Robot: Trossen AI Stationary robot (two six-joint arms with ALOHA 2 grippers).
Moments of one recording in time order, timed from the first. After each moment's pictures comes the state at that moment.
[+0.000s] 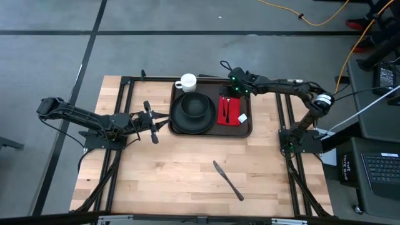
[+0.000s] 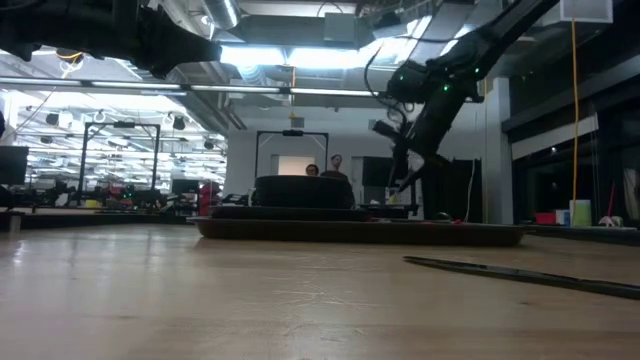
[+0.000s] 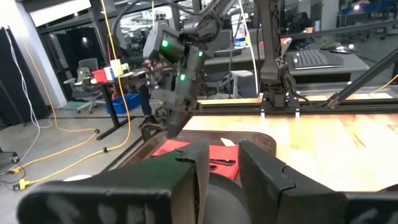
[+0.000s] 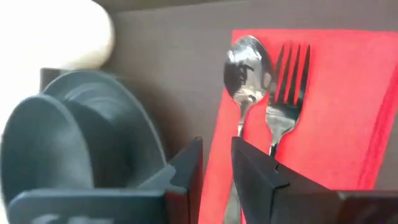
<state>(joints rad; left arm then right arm) -0.16 0.73 0.25 0.49 -0.50 0.12 -0.62 1.66 1.06 -0.37 -0.05 0.94</state>
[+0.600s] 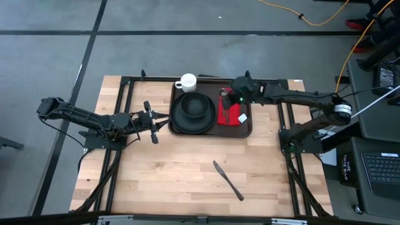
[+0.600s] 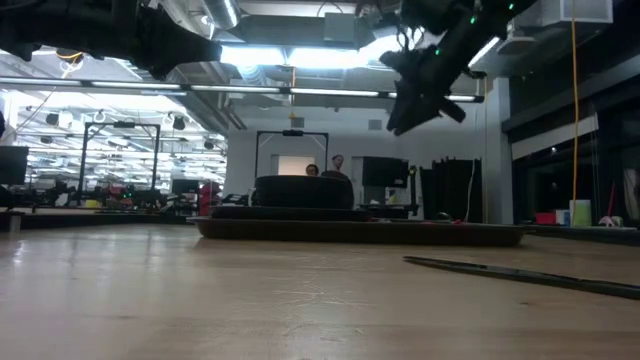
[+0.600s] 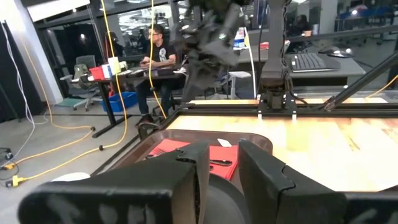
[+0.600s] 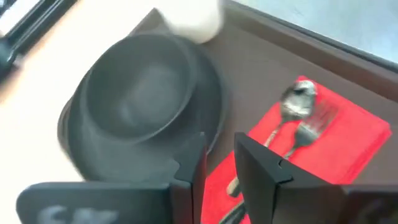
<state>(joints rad) -0.16 0.73 0.25 0.49 -0.50 0.09 -0.35 1.40 1.06 -0.46 0.17 0.55</state>
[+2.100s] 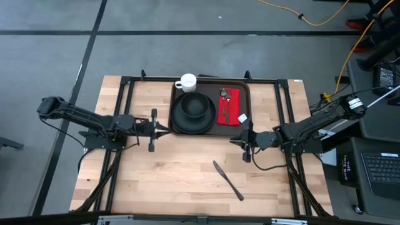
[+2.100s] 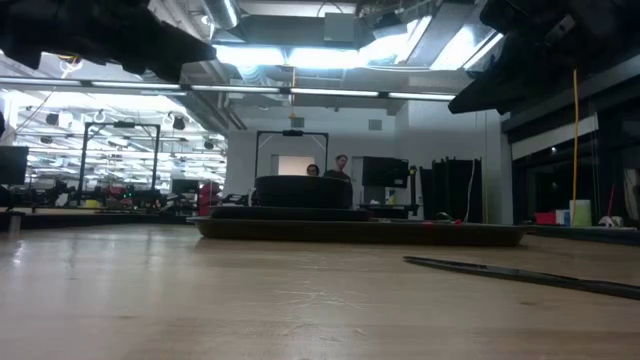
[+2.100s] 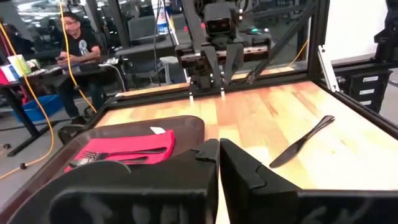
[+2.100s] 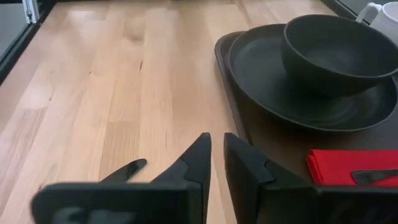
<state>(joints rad) -0.16 0.78 0.25 0.43 -0.21 0.13 0.35 1.10 0.52 0.03 0.43 0.26</state>
